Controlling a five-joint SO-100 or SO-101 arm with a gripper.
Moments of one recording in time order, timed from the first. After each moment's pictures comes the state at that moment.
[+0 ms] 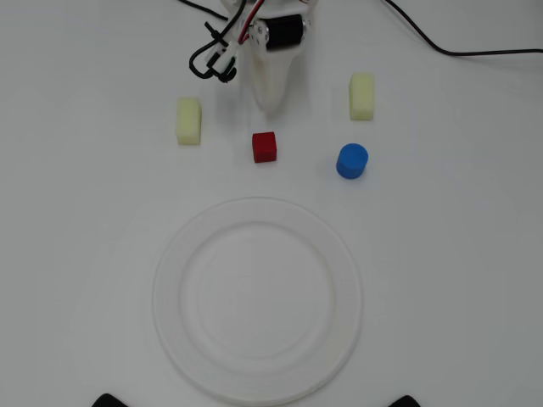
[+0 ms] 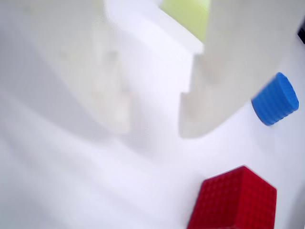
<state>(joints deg) -4.6 186.2 169.4 72.4 -21.8</state>
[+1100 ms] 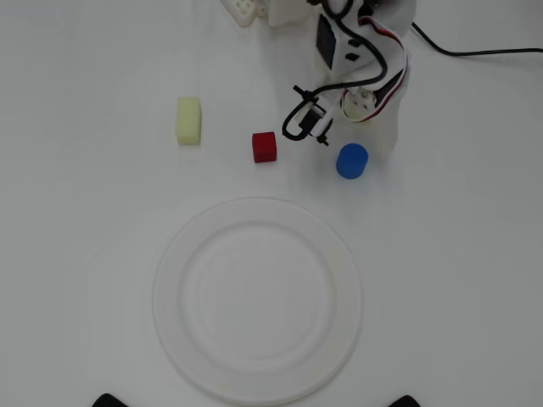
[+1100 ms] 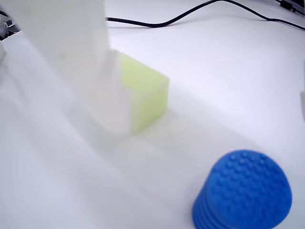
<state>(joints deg) -32.0 95.0 106.9 71.0 -15.0</state>
